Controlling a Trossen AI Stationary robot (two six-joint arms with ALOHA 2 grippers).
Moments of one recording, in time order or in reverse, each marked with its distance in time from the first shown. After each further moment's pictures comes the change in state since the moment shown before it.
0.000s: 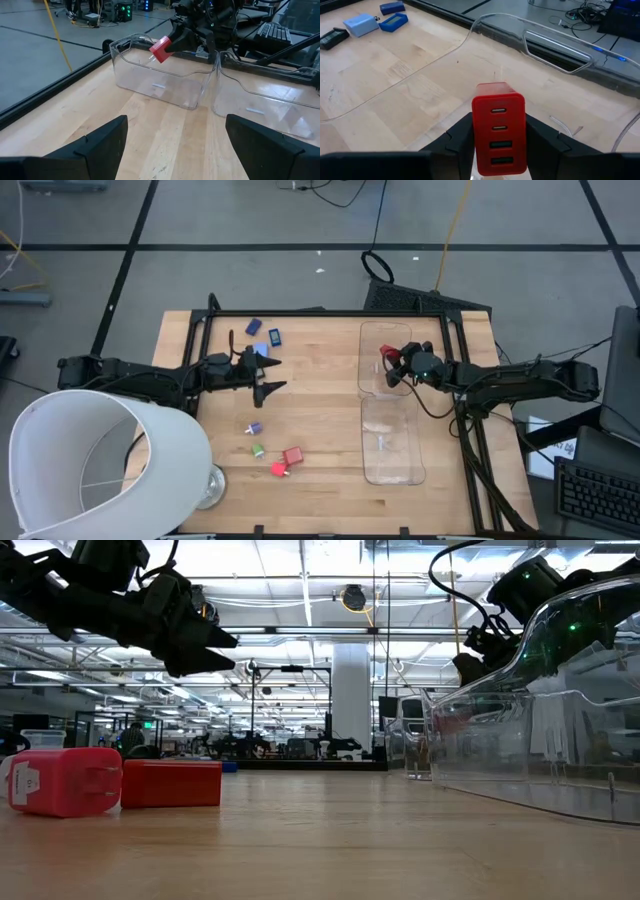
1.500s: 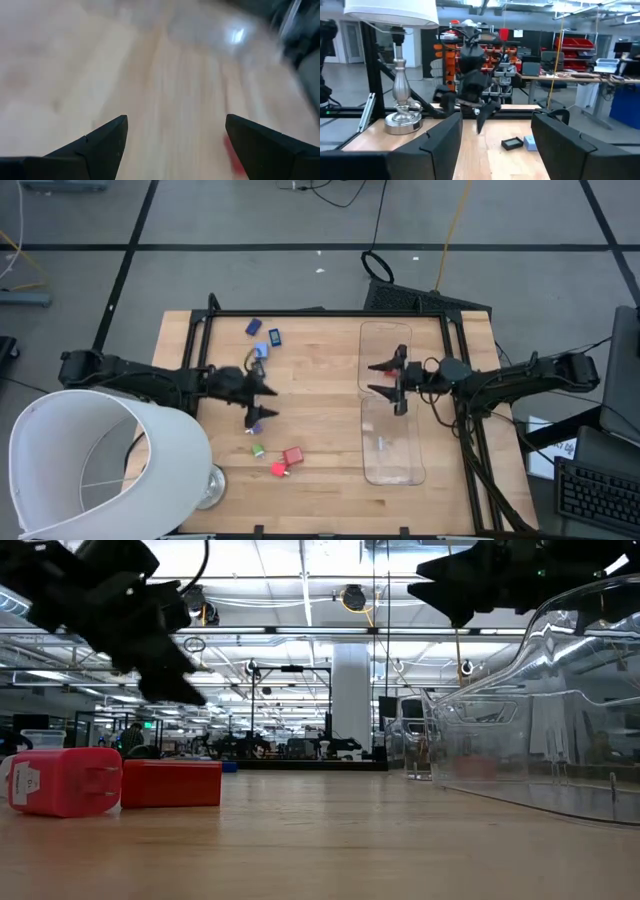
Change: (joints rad) left arm -0.154 0.000 0.079 -0.458 0.144 -0.190; right arm 0.210 -0.005 0.001 0.698 -0.499 -0.418
